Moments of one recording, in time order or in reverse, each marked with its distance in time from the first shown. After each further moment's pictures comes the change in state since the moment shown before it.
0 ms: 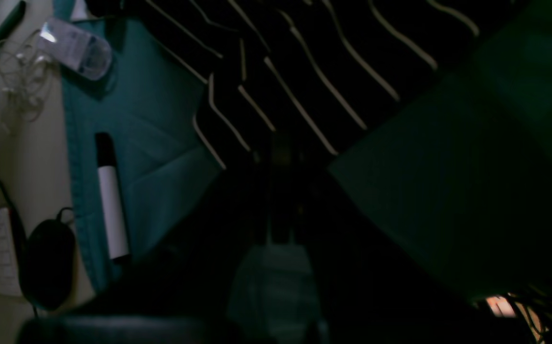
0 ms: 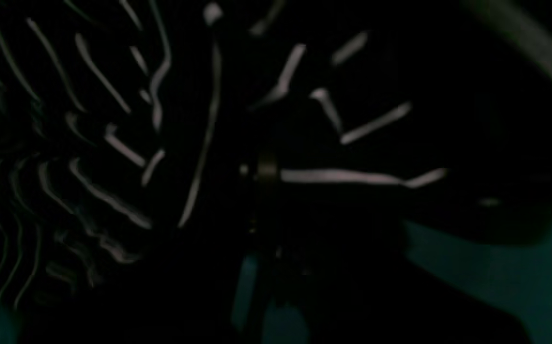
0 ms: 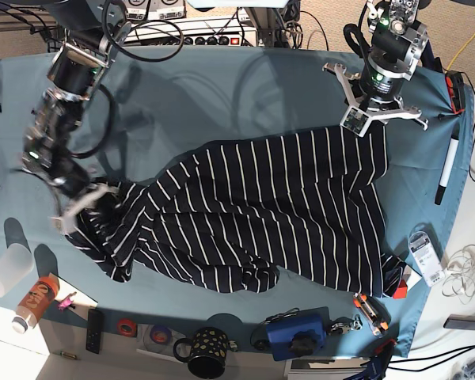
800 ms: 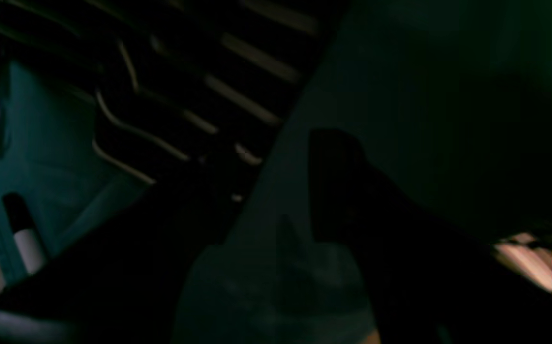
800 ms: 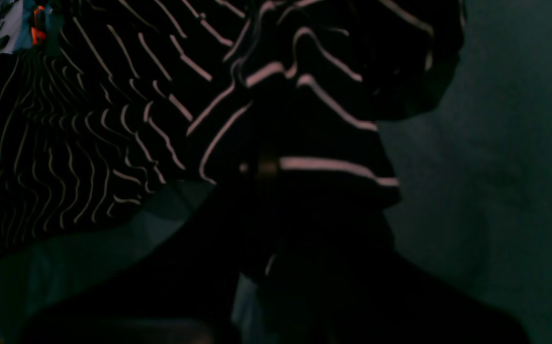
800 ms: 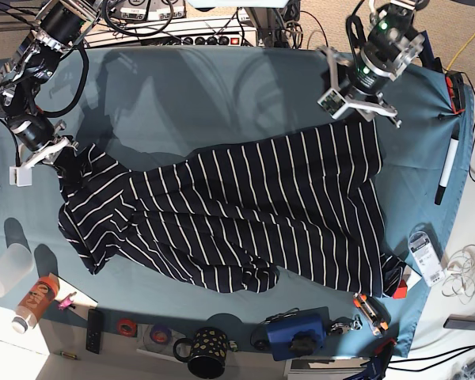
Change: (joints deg) left arm -2.6 0.0 0.1 -12.5 4.1 -15.3 -9.3; right arm -15.0 1.4 13.0 15.3 18.5 0.3 -10.1
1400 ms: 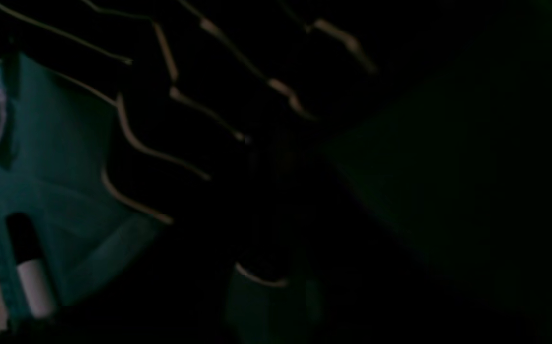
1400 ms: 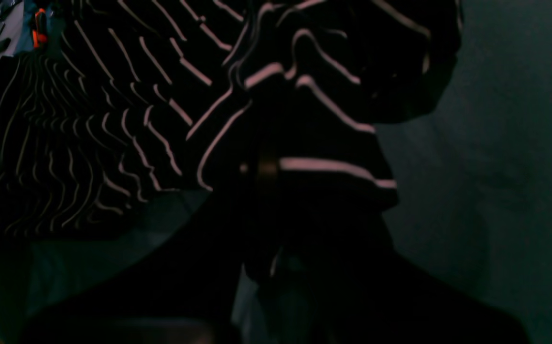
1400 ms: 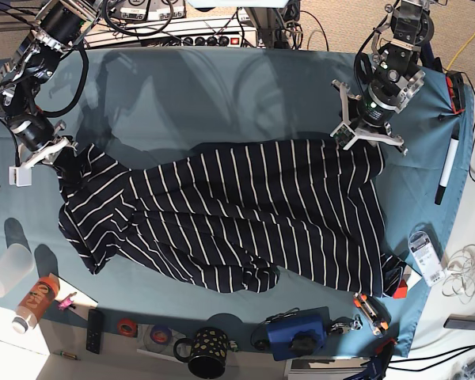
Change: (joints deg) left arm -9.2 -1.3 -0.1 -15.0 -1.1 2.0 -7.0; right arm 0.0 0.0 0.0 0.0 0.2 0.0 0.0
